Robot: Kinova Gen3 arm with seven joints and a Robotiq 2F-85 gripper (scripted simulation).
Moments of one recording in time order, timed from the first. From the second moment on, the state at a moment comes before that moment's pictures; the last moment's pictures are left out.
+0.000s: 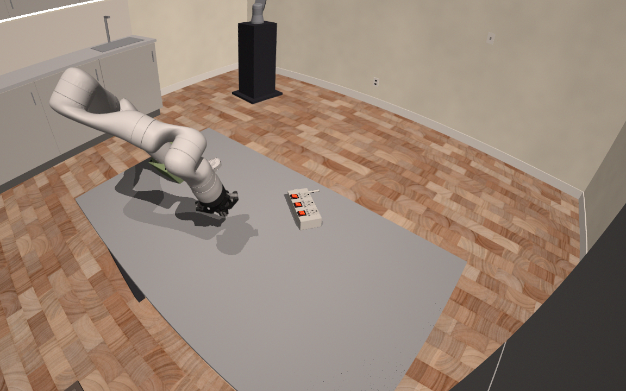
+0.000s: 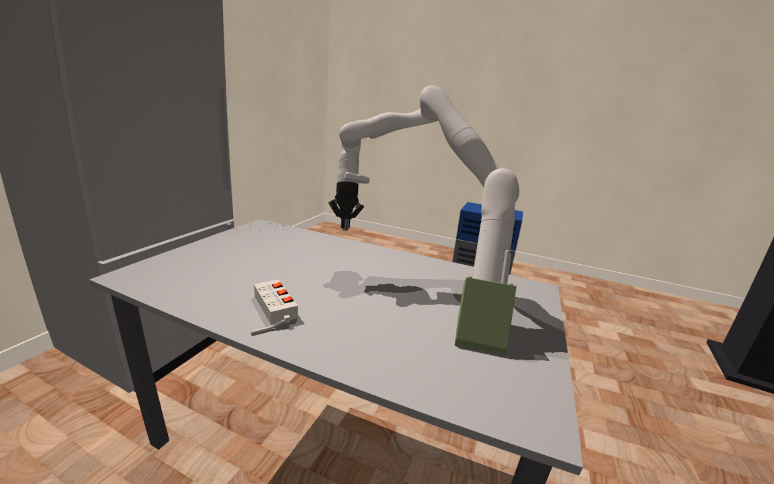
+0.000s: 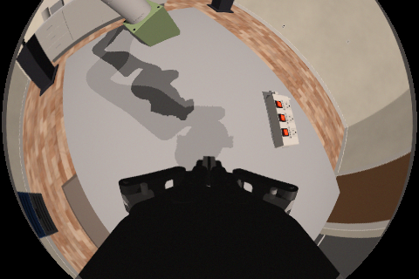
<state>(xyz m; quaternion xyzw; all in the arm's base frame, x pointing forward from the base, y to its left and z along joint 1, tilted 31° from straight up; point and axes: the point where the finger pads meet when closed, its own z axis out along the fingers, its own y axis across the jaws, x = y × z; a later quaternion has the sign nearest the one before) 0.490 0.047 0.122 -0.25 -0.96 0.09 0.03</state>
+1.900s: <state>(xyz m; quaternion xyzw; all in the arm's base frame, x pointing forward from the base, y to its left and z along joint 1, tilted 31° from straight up) 0.499 0.069 0.095 -0.32 -0.94 0.12 0.02</state>
